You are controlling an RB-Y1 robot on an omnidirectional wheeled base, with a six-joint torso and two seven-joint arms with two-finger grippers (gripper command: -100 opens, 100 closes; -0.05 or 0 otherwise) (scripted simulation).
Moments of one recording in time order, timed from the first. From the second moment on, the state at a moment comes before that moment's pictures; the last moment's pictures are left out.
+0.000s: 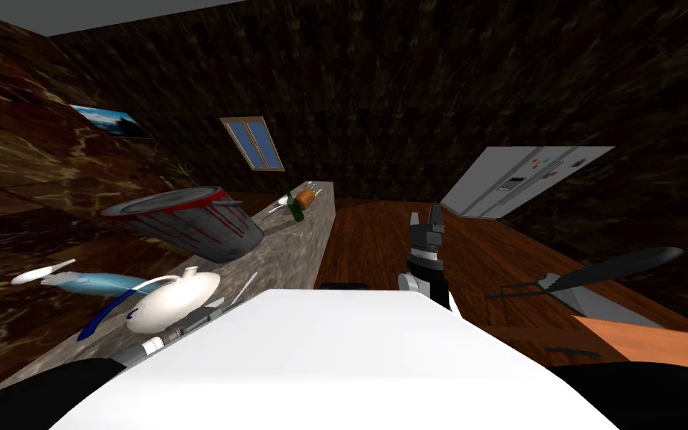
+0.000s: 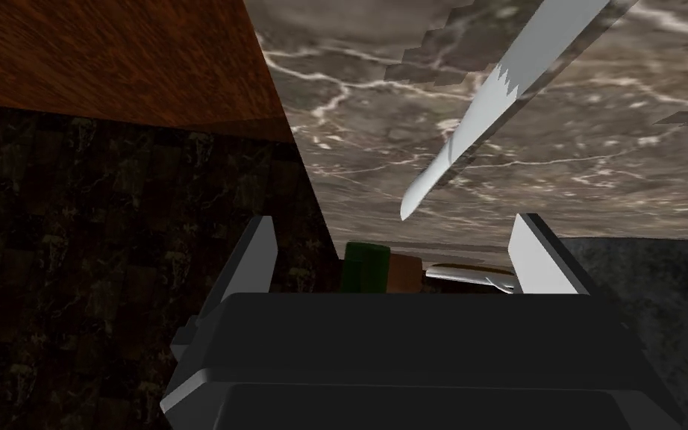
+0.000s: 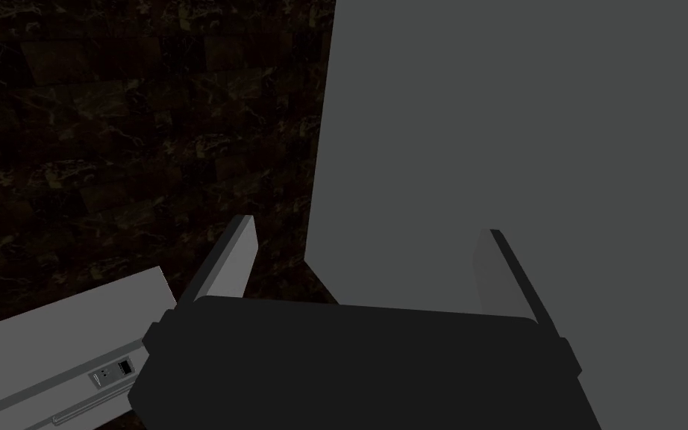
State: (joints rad) left arm 1.22 0.93 0.32 -1.76 -0.61 -0.53 -0.01; right arm 0.54 0.00 -0.02 -2.26 -0.06 -0.53 0.09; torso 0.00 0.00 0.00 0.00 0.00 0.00
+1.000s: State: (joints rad) left arm 1.21 0.98 0.29 -1.66 -0.65 -0.51 -0.02; right arm 0.54 0.00 -0.02 -2.25 -0.06 -0.53 0.09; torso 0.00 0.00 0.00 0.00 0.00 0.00
